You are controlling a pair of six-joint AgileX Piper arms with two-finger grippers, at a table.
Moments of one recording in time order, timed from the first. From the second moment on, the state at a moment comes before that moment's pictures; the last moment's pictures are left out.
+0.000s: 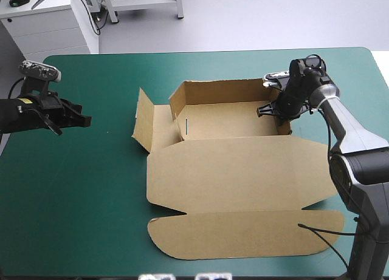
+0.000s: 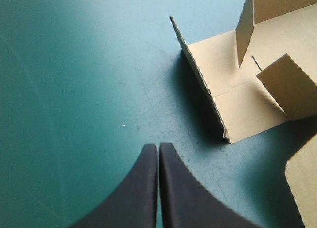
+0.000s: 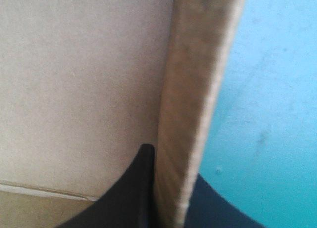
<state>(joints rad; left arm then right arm) 0.18 1.26 -1.36 -0.44 1.05 0.60 0.17 2.02 -1.80 0.05 1.23 -0.08</state>
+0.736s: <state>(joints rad) 0.18 1.26 -1.36 -0.38 1.05 0.59 0.14 1.62 -1.81 0.04 1.25 -0.16</state>
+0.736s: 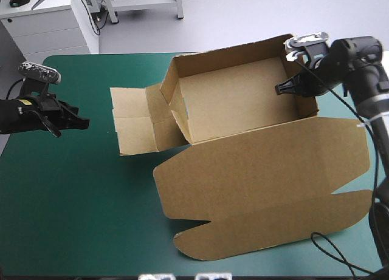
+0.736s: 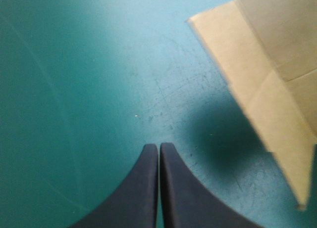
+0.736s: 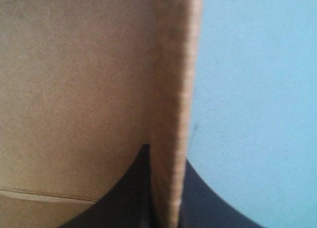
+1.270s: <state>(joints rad) 0.18 1.26 -1.36 -0.38 1.03 0.59 0.03 1.23 -1.82 0.05 1.25 -0.21</state>
